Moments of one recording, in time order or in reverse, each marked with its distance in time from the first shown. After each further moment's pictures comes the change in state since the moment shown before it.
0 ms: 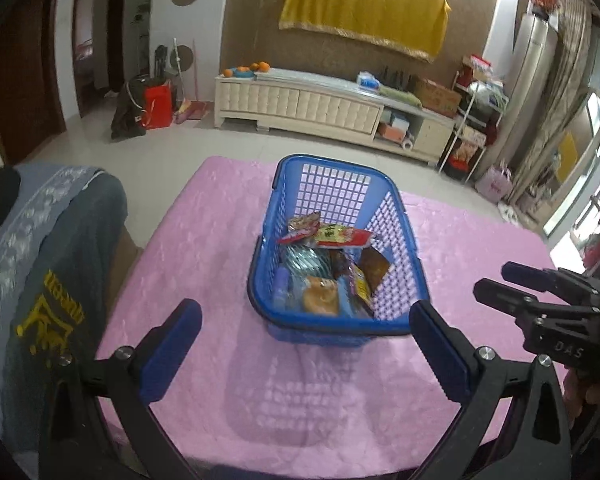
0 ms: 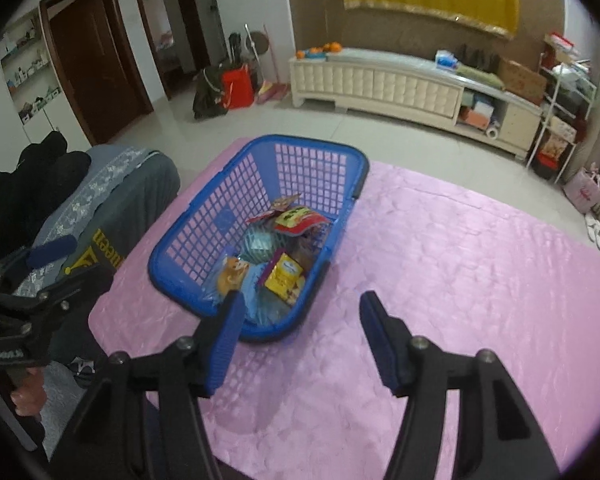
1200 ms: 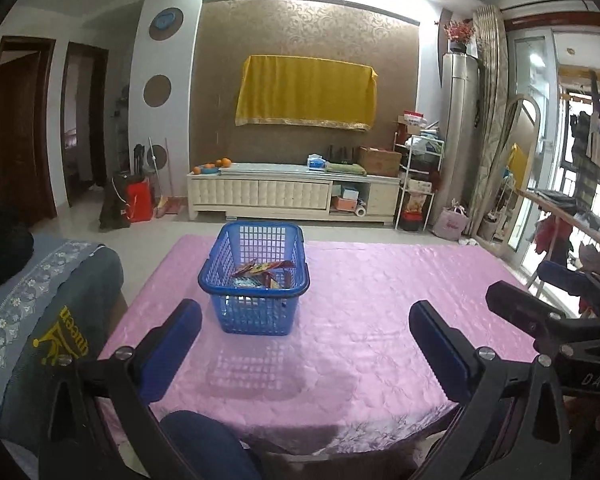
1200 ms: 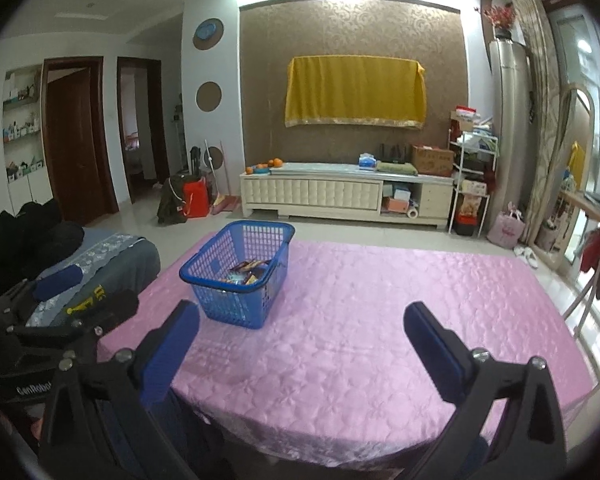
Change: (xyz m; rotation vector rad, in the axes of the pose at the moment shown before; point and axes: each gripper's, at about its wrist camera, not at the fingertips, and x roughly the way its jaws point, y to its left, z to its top) left arm -0.153 -0.090 -0.122 0.170 -0.347 -0.060; right arm -0.178 0.028 -0.142 0.096 -0.437 -0.193
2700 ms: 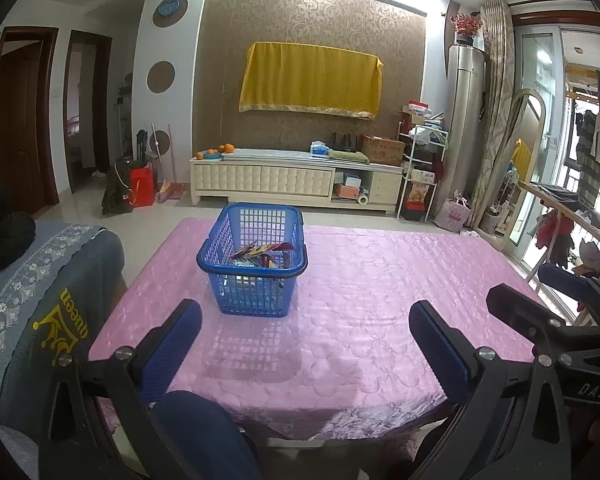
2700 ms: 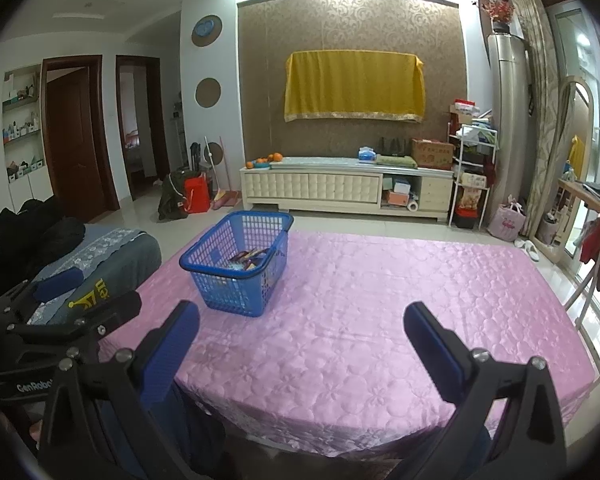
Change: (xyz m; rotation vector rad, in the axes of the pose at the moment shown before) left arm -0.007 -0.005 -0.010 -0.024 0.048 0.005; right arm -0.011 0.003 -0.006 -0.004 0.020 0.011
